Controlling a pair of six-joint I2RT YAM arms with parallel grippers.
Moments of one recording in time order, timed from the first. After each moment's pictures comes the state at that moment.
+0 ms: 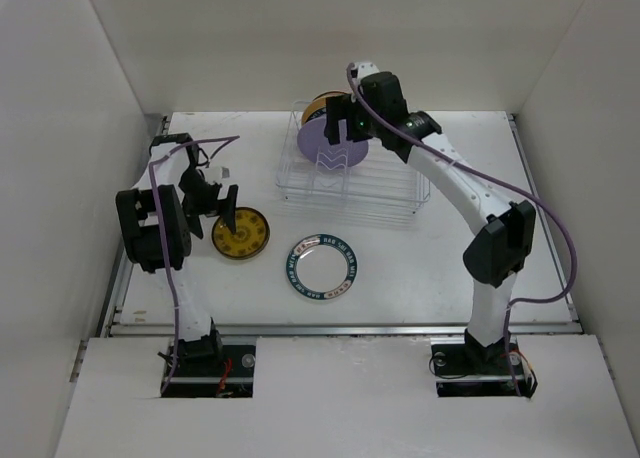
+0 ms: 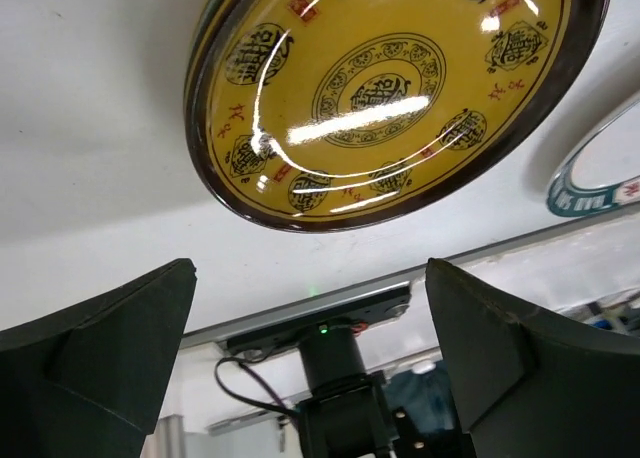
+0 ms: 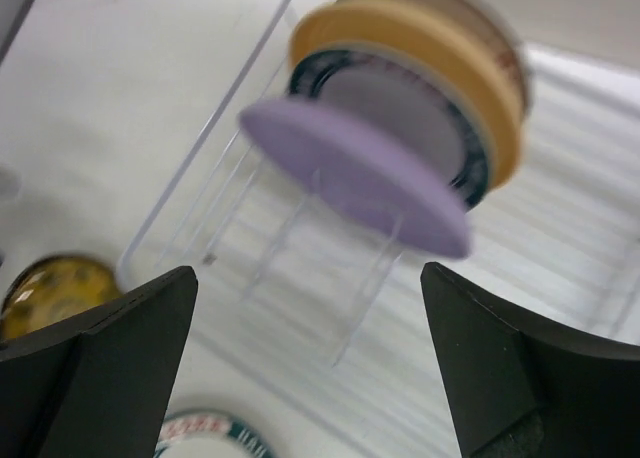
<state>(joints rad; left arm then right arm) 0.13 1.99 1.59 -1.35 0.27 0.21 0.56 1.92 1.96 -0.54 0.00 0.23</state>
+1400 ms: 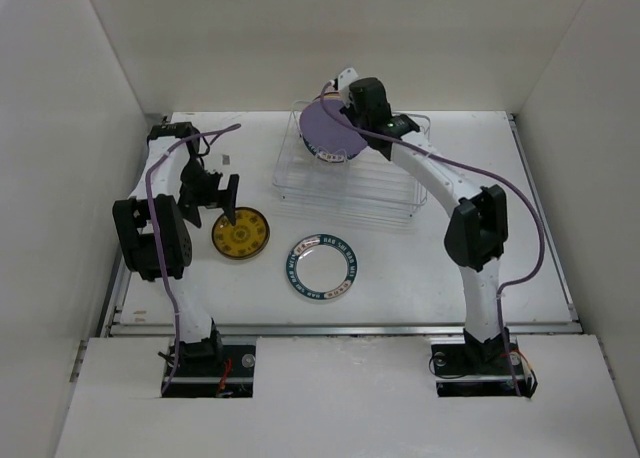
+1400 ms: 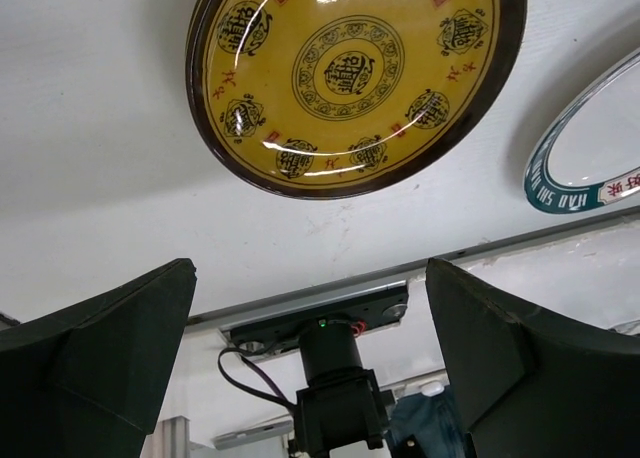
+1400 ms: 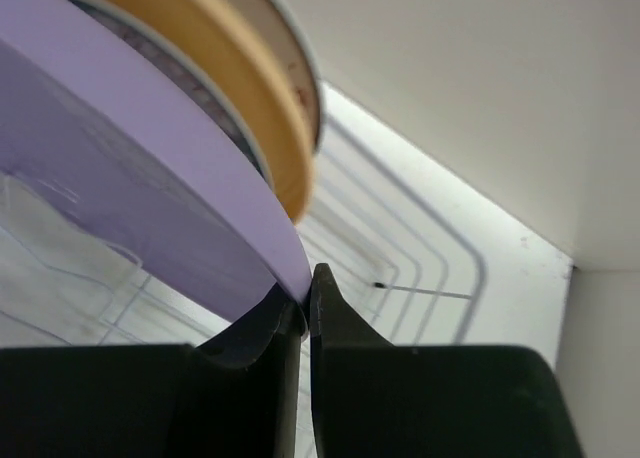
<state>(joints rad) 0.09 1.90 1.65 -1.39 0.22 0.19 0.54 2.15 2.06 -0.42 0.38 -0.36</state>
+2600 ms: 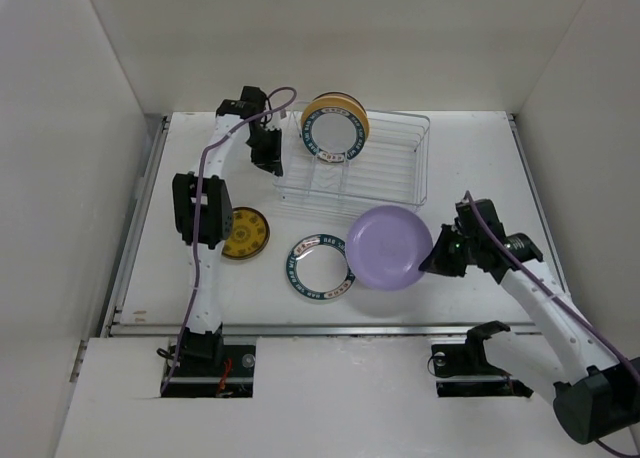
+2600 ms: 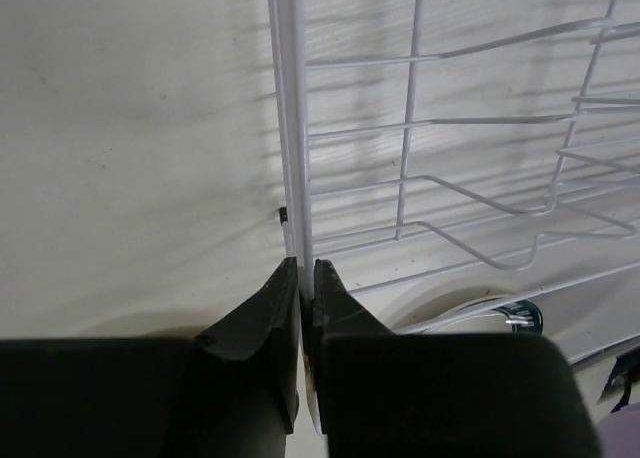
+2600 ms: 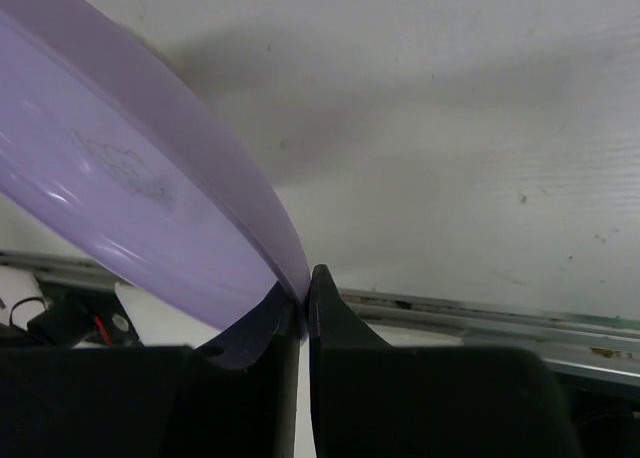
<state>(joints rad) -0.19 2.32 2.21 -1.14 0.34 -0.11 0.30 0.93 0.80 -0.85 -0.18 0.69</state>
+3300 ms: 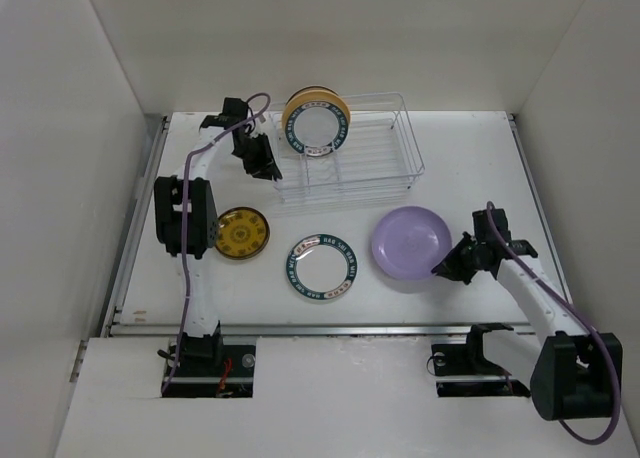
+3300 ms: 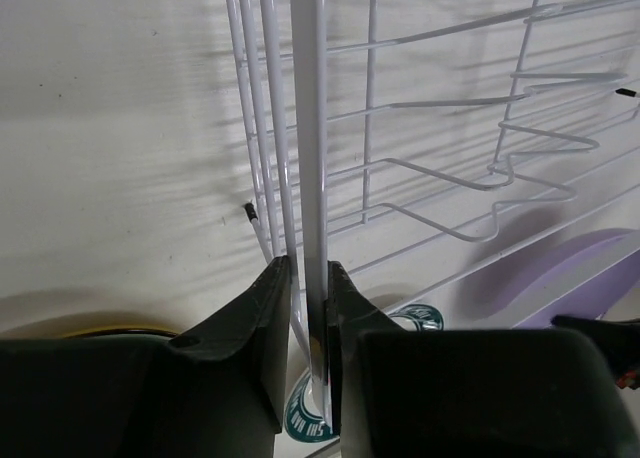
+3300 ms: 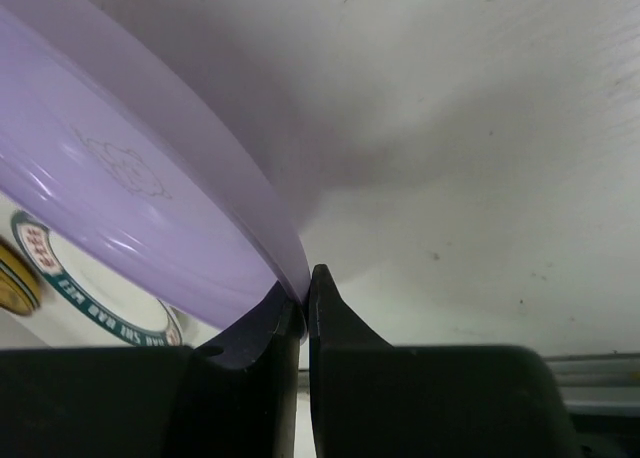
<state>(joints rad) -0.12 2.14 1.87 -0.89 0.45 -0.37 0.05 1.03 0.60 -0.71 -0.21 0.84</state>
